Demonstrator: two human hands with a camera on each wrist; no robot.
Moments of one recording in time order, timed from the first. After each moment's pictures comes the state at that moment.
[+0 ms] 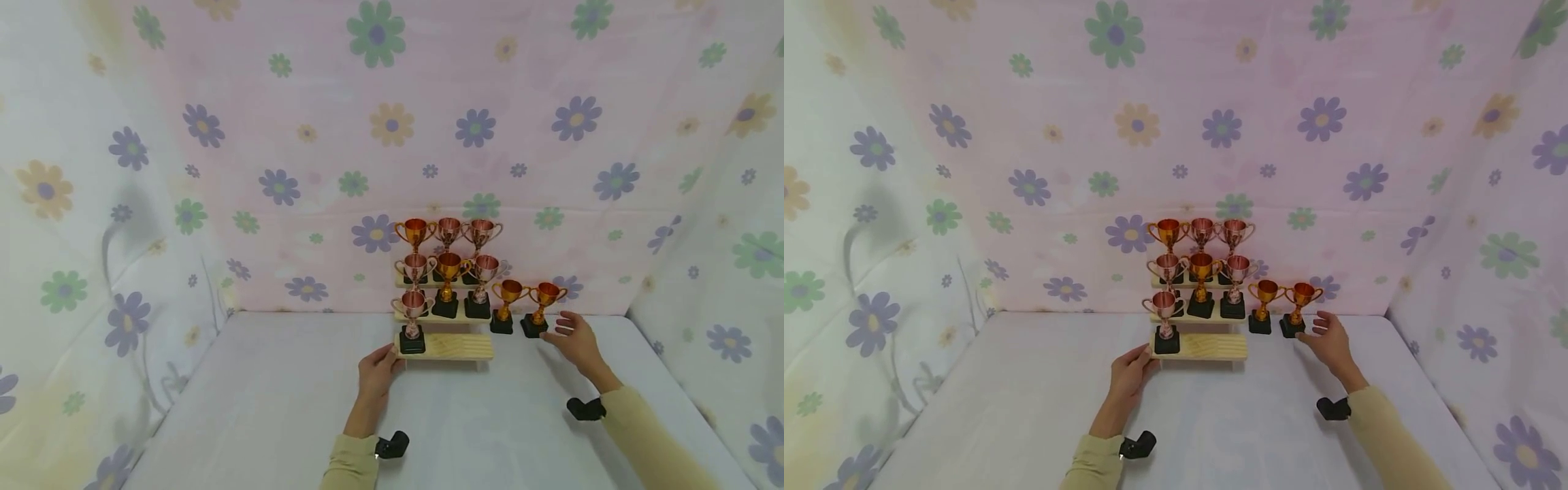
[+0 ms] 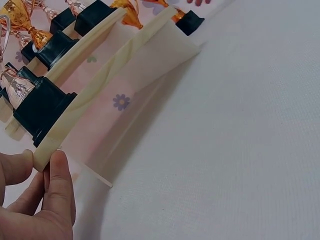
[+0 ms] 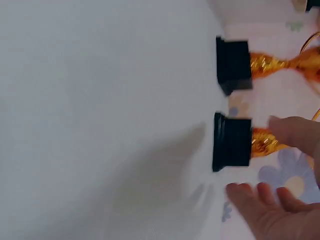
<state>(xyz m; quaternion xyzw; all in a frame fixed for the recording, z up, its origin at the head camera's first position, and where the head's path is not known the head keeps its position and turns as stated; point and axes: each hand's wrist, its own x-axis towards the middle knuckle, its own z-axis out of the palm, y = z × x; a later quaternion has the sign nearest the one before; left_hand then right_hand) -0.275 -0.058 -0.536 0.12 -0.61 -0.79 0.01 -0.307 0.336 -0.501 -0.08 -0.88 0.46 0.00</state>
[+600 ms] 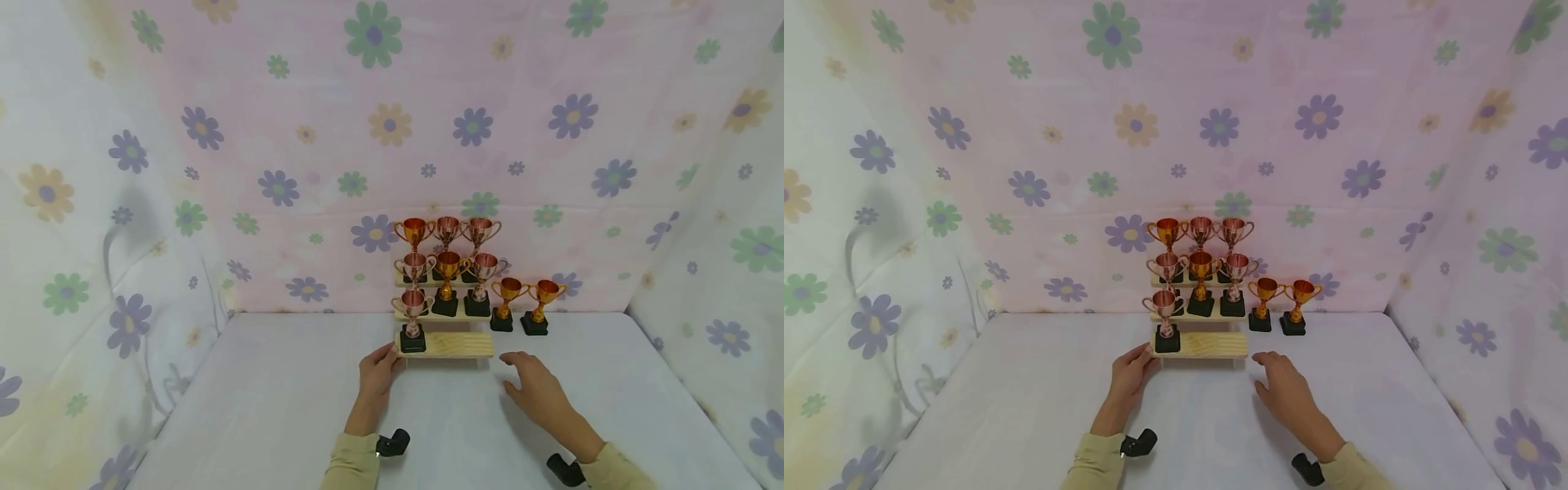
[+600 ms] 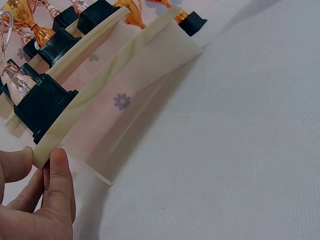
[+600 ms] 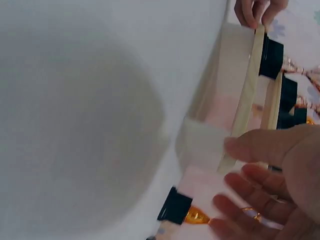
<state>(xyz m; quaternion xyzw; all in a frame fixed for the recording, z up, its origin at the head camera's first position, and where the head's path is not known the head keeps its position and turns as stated) -0.275 -0.058 -0.538 0.12 -0.60 -0.79 0.00 -0.221 0.229 -0.488 0.08 -0.97 0.22 0.03</state>
